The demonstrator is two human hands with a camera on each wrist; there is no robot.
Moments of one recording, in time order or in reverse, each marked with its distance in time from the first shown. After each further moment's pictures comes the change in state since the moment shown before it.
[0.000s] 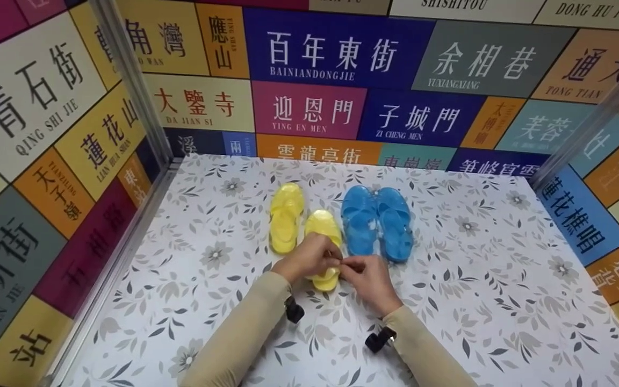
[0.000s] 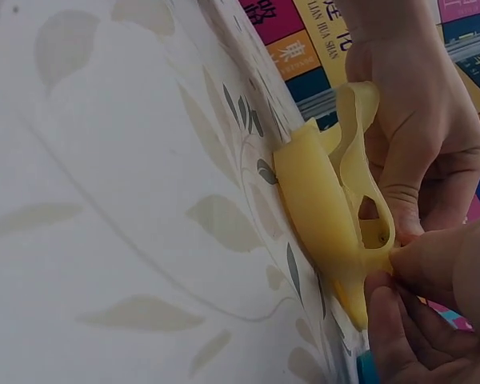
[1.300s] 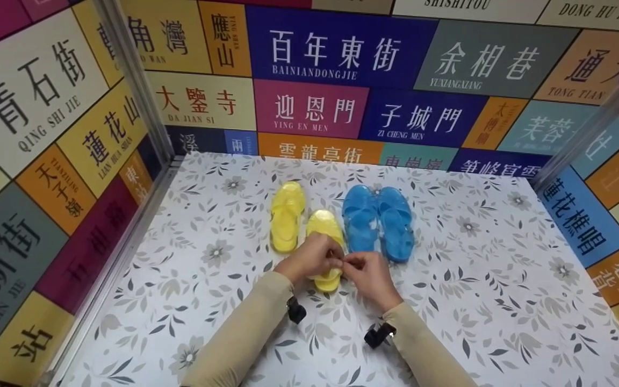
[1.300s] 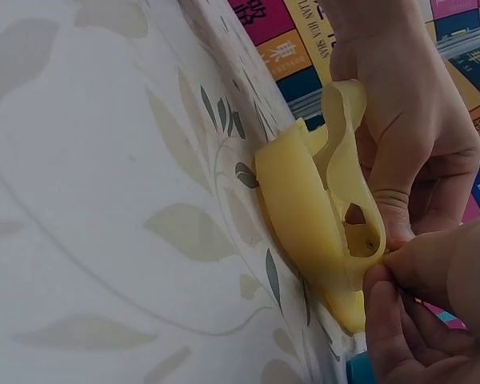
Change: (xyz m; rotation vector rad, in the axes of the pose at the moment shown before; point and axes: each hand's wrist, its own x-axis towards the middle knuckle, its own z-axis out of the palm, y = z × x) left_hand -0.001 0.003 0.002 0.001 0.018 -0.028; right_hand 0.005 -0.004 -0.001 0.012 -0.027 0.063
